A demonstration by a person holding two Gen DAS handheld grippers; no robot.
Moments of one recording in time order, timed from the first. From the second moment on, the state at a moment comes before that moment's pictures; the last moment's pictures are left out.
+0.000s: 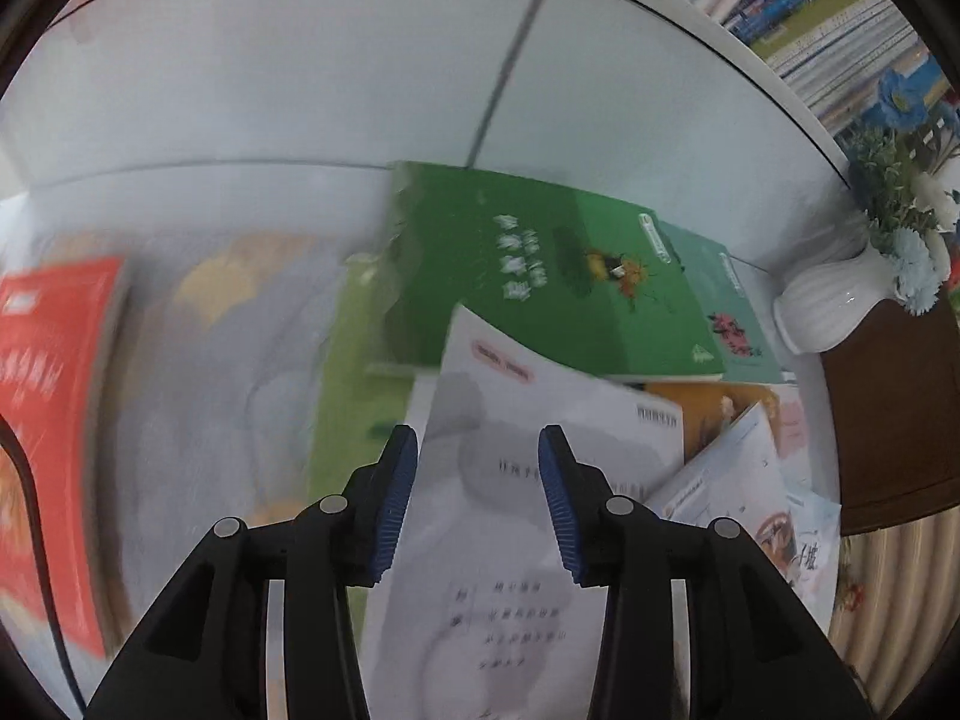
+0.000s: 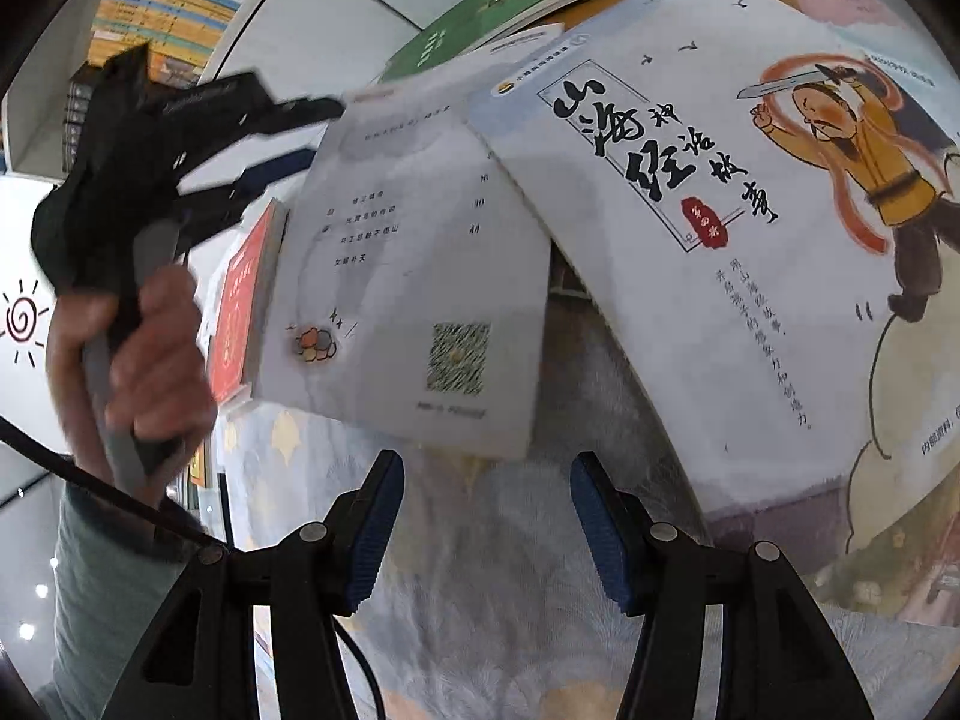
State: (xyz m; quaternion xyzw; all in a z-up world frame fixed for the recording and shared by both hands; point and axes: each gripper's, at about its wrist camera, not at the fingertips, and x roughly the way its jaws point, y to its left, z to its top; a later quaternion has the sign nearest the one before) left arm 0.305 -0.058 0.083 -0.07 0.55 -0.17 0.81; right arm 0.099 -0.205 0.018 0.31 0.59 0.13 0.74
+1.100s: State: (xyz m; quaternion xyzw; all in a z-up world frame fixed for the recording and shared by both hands) left arm 0.051 0.032 0.033 -0.07 0.63 -0.21 0.74; right arm 0.010 -0.195 0.016 0.17 0.63 0.24 0.72
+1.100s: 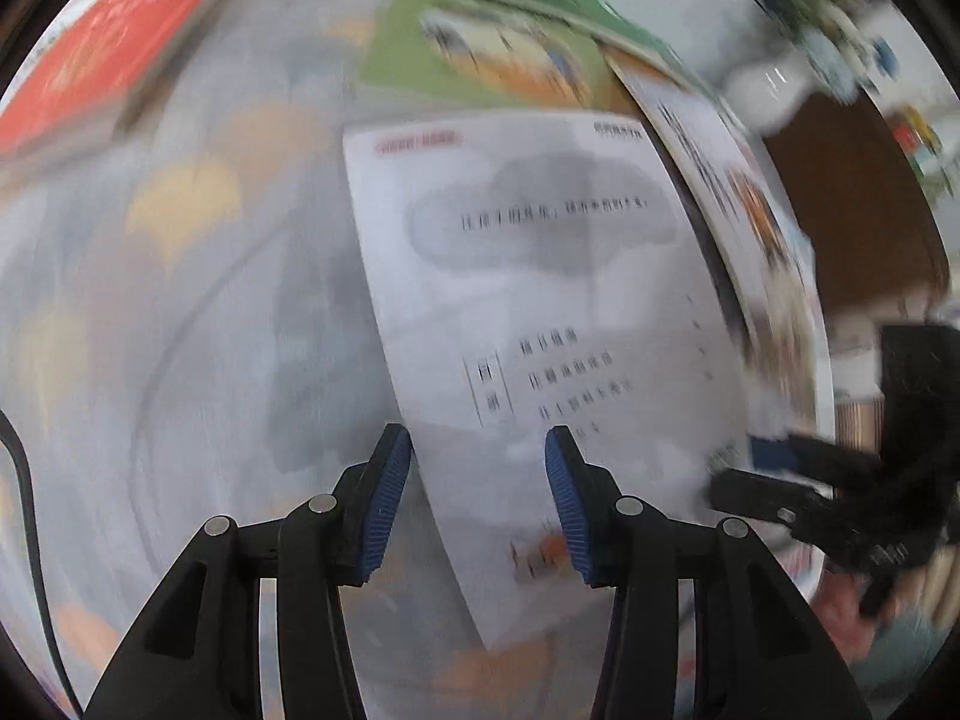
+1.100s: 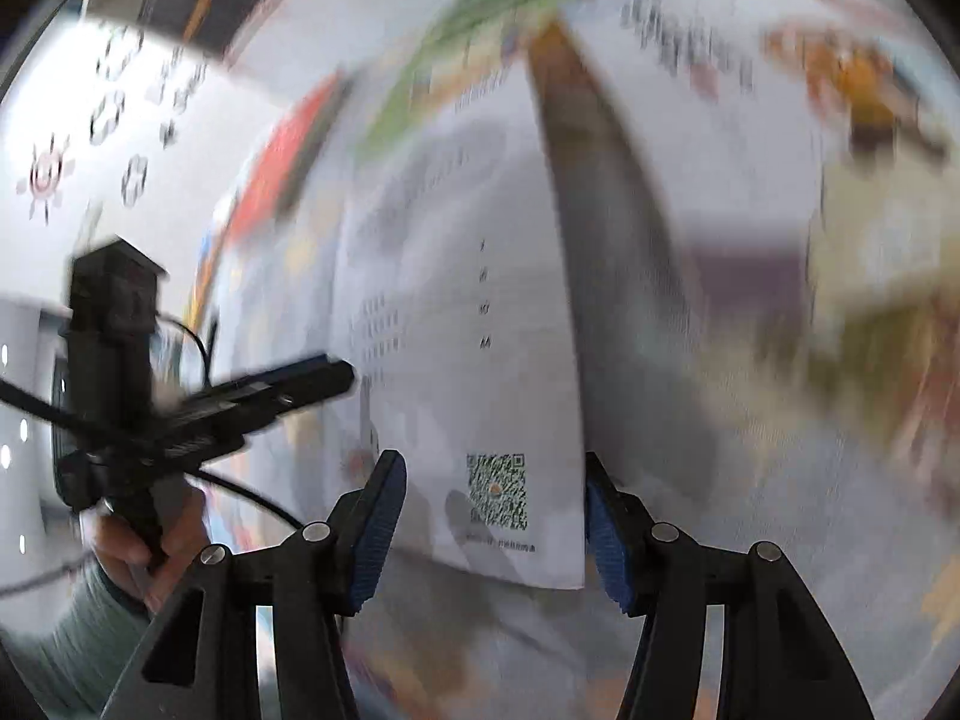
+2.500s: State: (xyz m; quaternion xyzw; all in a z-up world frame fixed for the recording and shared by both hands) left arm -0.009 0.192 0.078 -0.29 0.55 -0.11 0.78; right arm 0.037 -0.200 0.041 0.26 0.57 0.23 0.74
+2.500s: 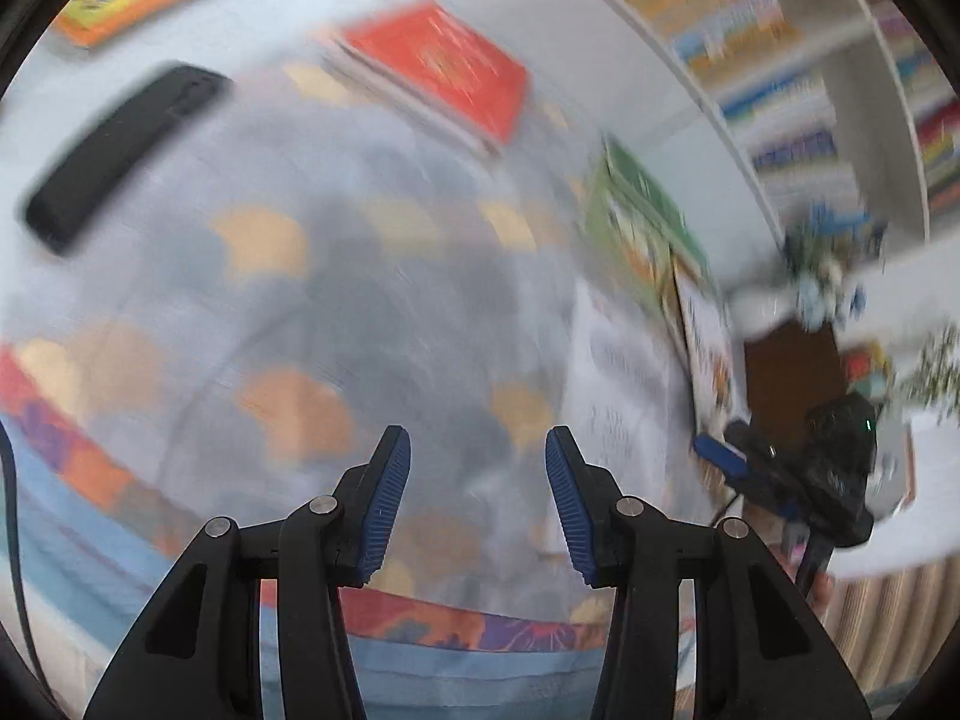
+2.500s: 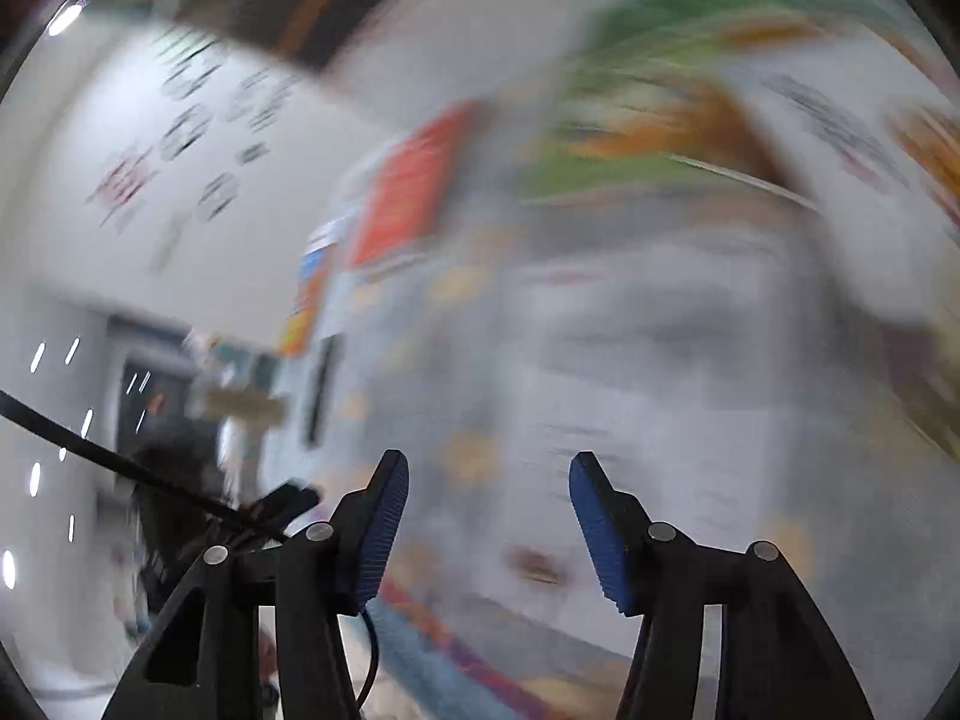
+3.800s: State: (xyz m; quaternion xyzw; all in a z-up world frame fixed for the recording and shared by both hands) left arm -0.074 0.263 0.087 -0.39 0.47 -0.01 0.79; right arm 0.012 -0.021 0.096 0.20 0.56 0.49 0.64
